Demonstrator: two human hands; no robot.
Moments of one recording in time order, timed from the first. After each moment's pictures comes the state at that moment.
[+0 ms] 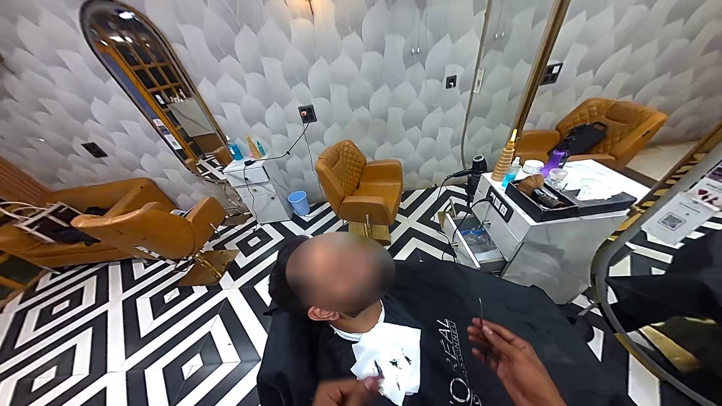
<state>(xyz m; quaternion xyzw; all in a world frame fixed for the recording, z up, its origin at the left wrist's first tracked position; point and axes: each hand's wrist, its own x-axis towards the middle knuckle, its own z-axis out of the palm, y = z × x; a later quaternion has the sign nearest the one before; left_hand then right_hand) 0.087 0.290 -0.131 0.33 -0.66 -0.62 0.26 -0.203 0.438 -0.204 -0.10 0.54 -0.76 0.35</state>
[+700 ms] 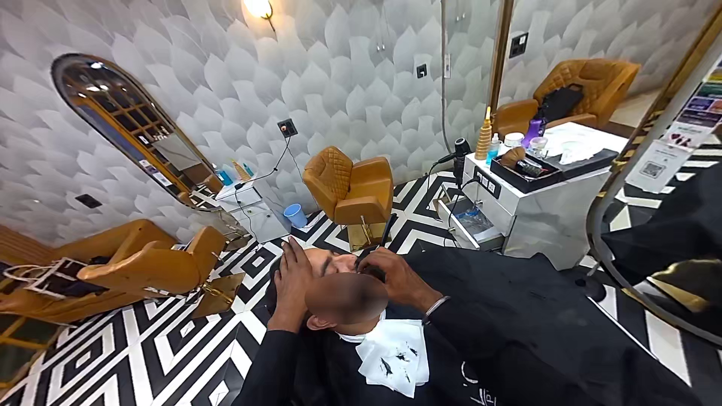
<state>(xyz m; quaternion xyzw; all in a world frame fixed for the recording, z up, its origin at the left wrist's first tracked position) -0.005 0.116 -0.042 0.46 -0.88 -0.05 0.12 -0.188 0.238 -0.136 -0.65 0.55 -0.52 -0.03</state>
